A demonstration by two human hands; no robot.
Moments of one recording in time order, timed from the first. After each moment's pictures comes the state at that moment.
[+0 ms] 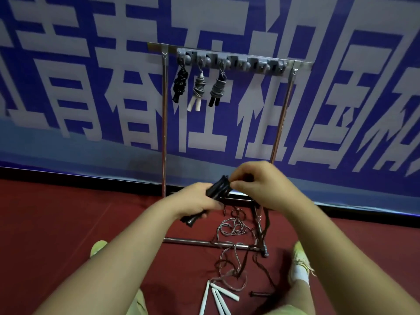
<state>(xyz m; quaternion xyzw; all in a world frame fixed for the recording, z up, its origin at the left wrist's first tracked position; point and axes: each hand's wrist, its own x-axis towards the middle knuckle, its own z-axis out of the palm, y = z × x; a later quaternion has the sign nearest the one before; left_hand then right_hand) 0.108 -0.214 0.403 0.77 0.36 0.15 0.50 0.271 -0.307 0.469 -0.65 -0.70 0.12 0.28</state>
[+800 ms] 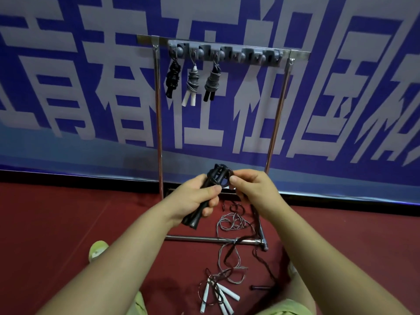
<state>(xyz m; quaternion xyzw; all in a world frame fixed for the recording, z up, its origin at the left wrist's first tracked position) 0.110 -0.229 0.406 0.62 0.26 0.25 0.69 0.286 -0.279 0.407 -0.54 -0.55 0.35 0.53</state>
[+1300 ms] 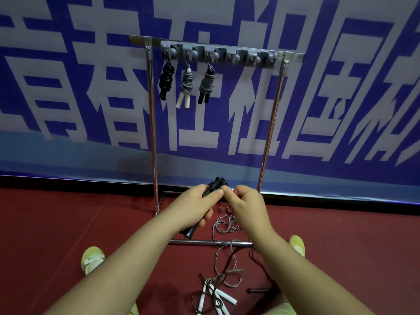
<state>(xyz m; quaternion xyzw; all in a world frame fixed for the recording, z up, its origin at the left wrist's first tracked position) 0.127 -0.226 0.399 0.75 0.40 0.22 0.48 0.270 -0.277 0.377 -0.70 -0.49 0.18 0.48</state>
